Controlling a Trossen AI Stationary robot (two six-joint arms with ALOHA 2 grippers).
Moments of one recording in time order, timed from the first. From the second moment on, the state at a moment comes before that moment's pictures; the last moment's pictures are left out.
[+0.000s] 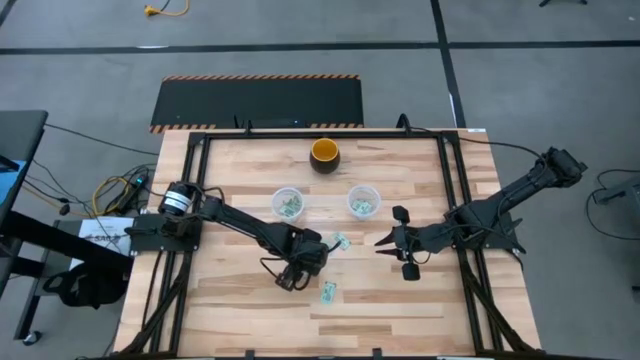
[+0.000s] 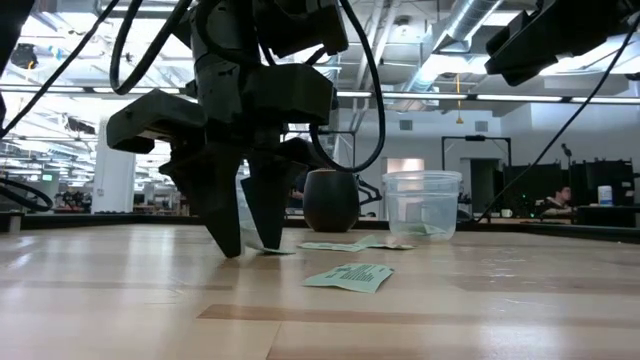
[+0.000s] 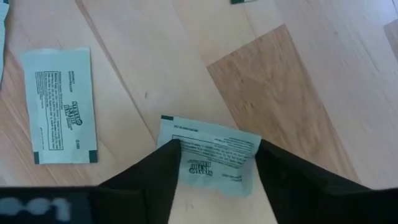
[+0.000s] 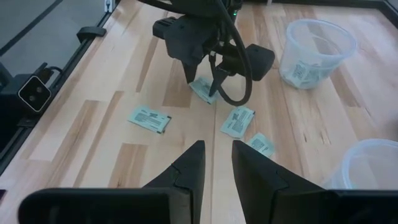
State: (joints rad) left arm -0.25 1.99 1.29 -0.60 0.08 0.24; right arm 0.49 1.04 0.61 -0.18 0.32 0.17
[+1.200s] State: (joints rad) left arm -0.27 2.00 1.48 -0.95 -0.05 0.27; right arm 0.49 1.04 0.61 -0.18 0.32 0.18
